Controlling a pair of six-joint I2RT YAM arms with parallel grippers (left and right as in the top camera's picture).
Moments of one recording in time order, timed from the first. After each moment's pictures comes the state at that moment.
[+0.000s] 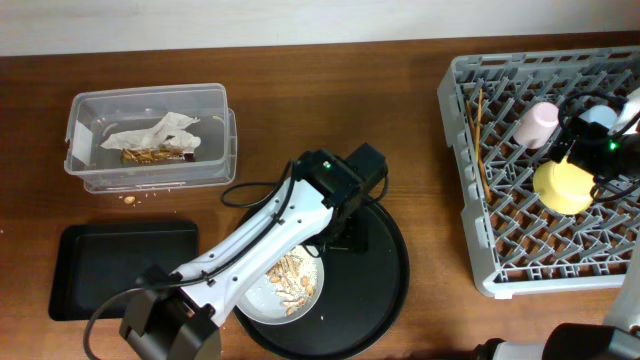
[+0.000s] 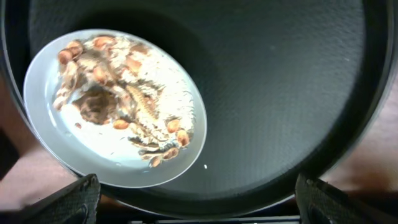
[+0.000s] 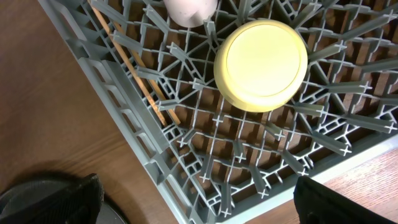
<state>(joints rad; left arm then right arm) -0.80 1.81 1.59 -1.39 -0.01 -0.72 -0.47 1.54 1.69 -1.35 -0.11 0.12</state>
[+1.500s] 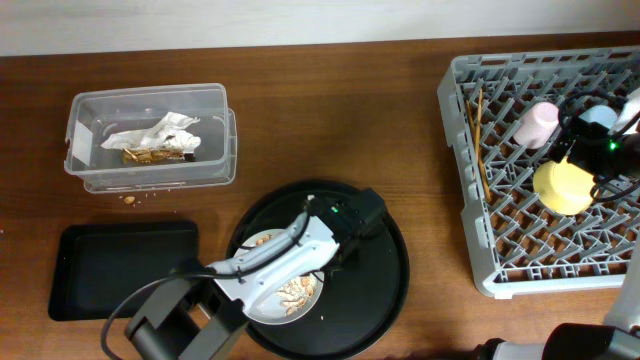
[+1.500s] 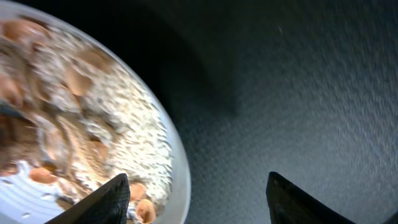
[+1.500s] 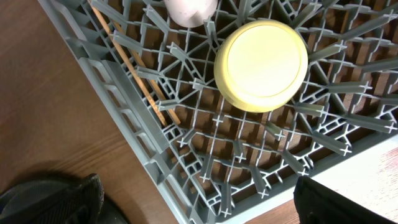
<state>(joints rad) -0.87 1.81 1.20 -0.93 -0.09 -0.96 -0.47 1.54 1.69 -1.35 -0.11 0.12</state>
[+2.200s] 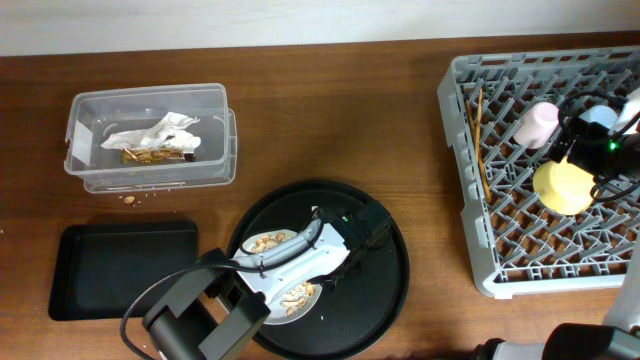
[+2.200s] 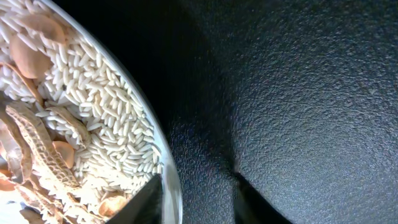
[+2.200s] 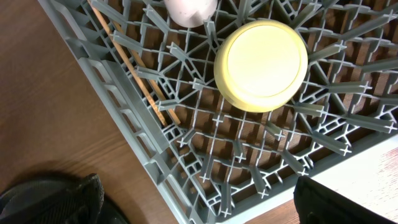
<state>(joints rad) -0.91 1.88 1.17 -0.89 -0.10 -1.01 -0.47 1.54 1.69 -1.35 -0.11 0.12</state>
